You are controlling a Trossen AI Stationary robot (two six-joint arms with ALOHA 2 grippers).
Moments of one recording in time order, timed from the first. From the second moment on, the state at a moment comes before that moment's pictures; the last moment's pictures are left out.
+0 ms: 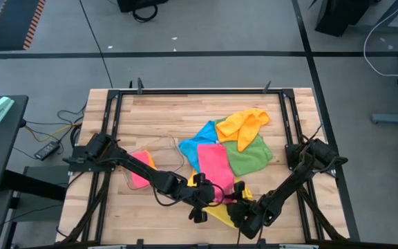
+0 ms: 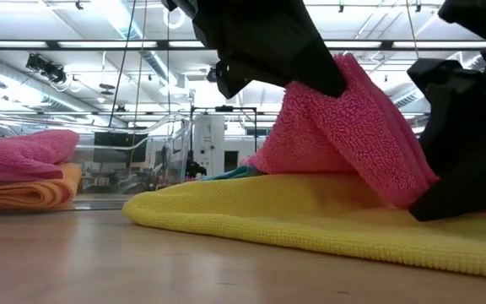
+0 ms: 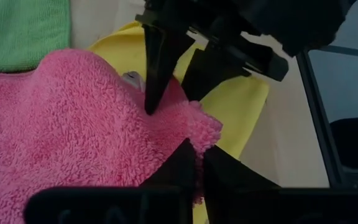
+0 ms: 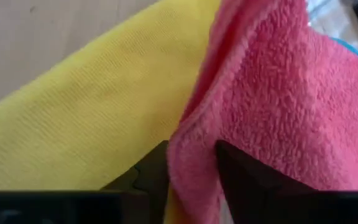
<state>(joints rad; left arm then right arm) -0.44 2.00 1.41 -0.15 -0.24 -0.44 0.80 1.99 1.04 -0.24 0.83 0.45</state>
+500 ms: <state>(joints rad) -0.50 2.00 1.41 -0.13 -0.20 -0.40 0.83 1.81 1.07 -0.36 0.41 0.46</state>
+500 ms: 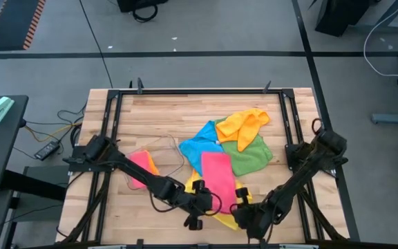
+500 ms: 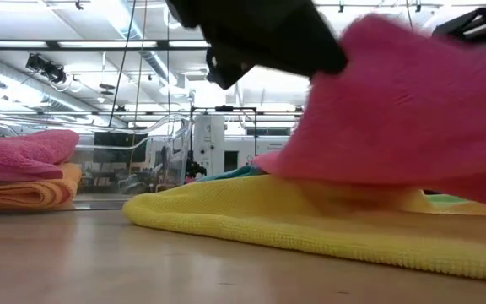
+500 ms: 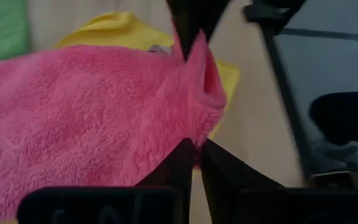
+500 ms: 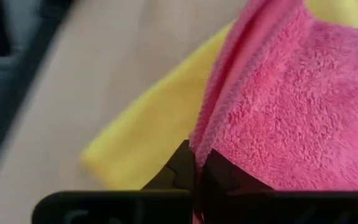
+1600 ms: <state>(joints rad) -0.64 2.06 1.41 -0.06 -0.38 -0.38 0.63 1.80 1.25 -0.67 0.01 0.38</state>
